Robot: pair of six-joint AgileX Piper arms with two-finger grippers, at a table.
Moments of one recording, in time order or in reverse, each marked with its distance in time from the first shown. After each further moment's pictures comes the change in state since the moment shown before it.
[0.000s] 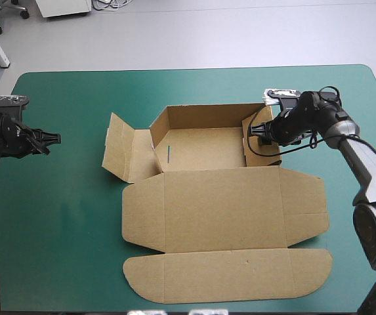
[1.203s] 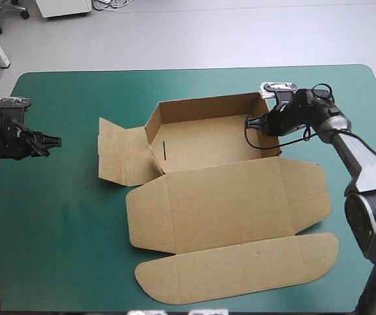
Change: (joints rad) left arm 0.000 0.000 0.000 -0.009 0.027 0.054; right arm 0.000 0.078 -0.068 0.010 -0.101 -0.036
